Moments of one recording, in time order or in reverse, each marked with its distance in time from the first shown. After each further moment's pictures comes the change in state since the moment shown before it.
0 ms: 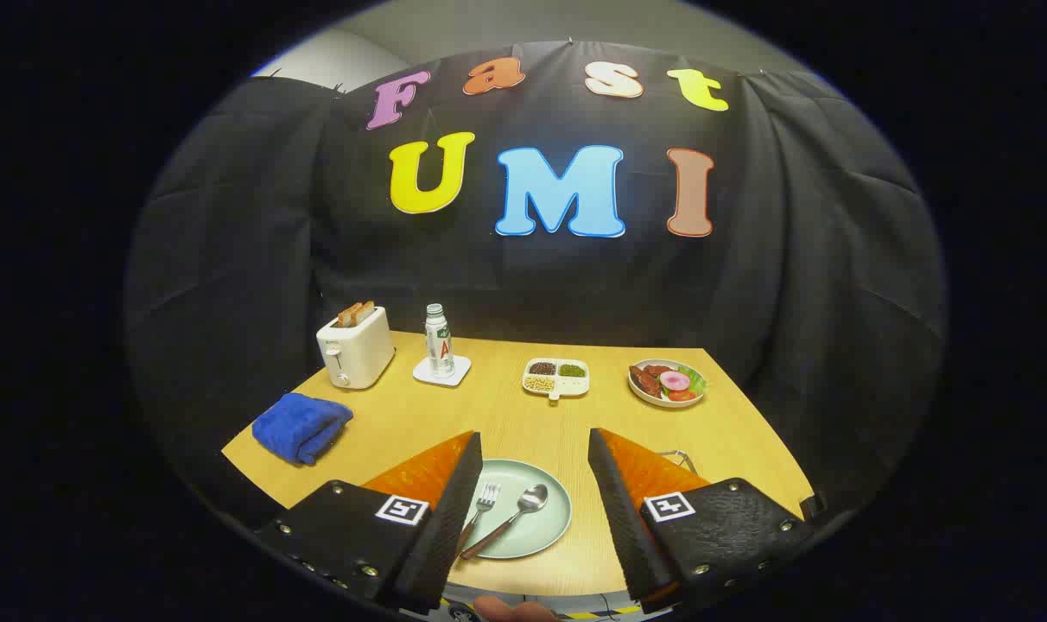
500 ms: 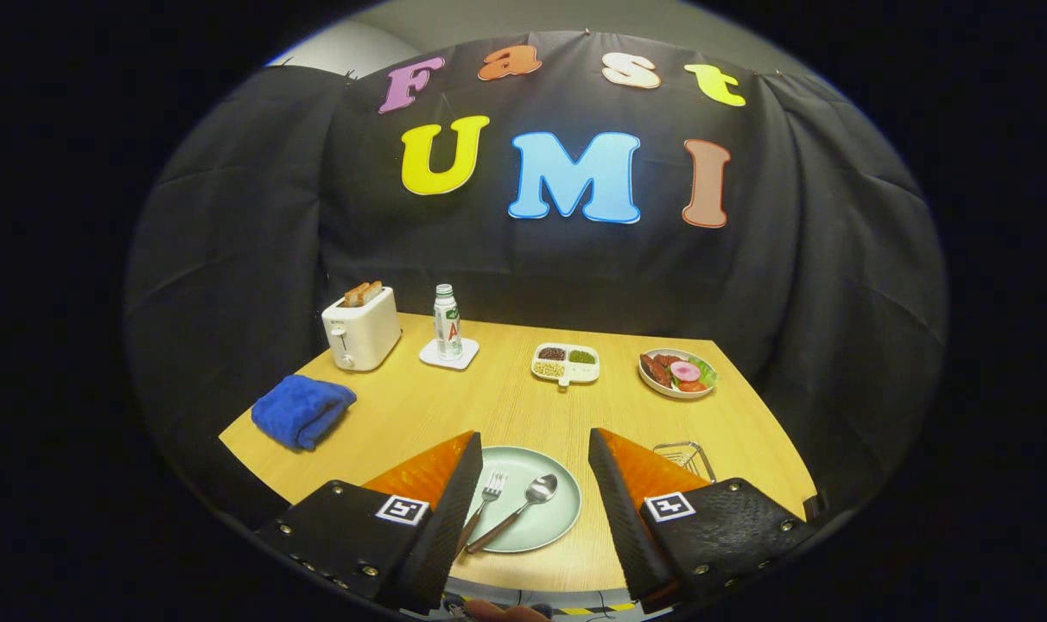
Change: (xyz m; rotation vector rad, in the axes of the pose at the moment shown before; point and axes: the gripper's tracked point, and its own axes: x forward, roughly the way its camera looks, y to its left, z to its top) arm 0.010 0.011 -0.026 -0.034 0.072 0.012
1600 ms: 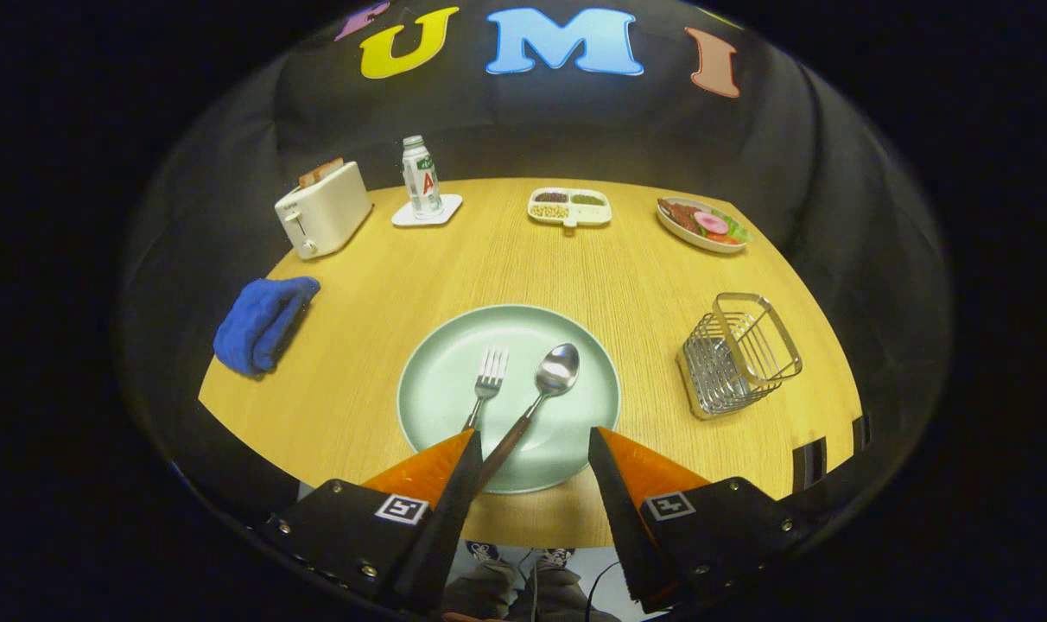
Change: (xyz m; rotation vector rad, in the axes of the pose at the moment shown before) arm 0.057 0.017 -0.145 0.085 0.485 -0.026
